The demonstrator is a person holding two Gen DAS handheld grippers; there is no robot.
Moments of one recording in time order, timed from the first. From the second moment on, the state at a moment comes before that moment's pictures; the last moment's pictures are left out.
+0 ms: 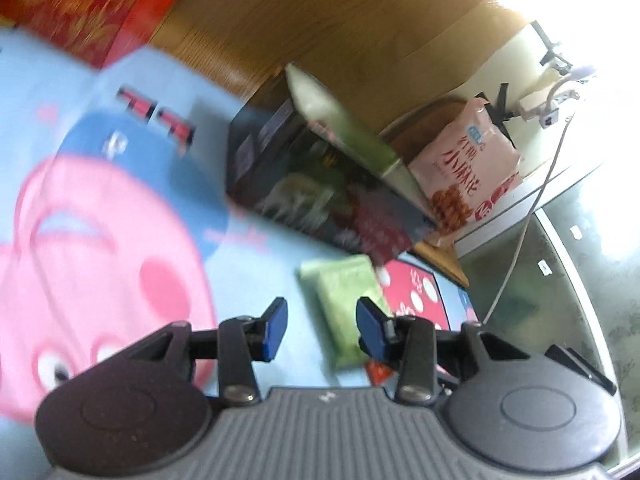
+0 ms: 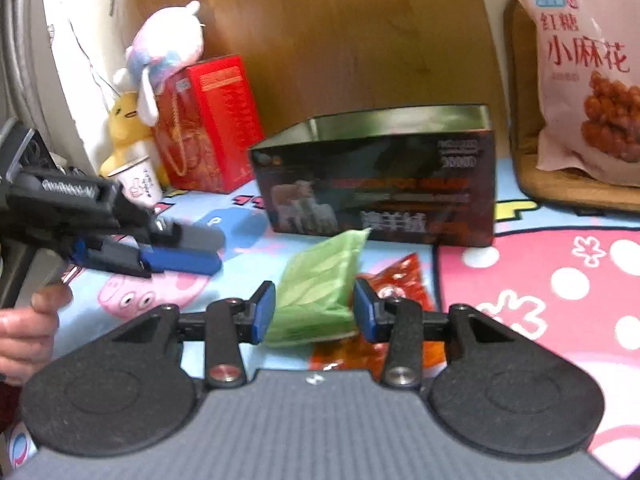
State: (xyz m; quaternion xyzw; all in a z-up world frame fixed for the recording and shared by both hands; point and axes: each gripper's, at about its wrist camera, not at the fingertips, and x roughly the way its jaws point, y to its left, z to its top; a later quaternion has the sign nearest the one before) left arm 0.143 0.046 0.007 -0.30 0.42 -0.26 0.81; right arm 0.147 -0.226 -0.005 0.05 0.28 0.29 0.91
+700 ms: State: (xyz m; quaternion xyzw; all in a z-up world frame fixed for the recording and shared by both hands) left arm 0.067 0.080 0.006 -0.32 0.40 -0.27 0.81; right arm 0.027 -0.212 0.000 -0.02 0.23 0.32 0.92
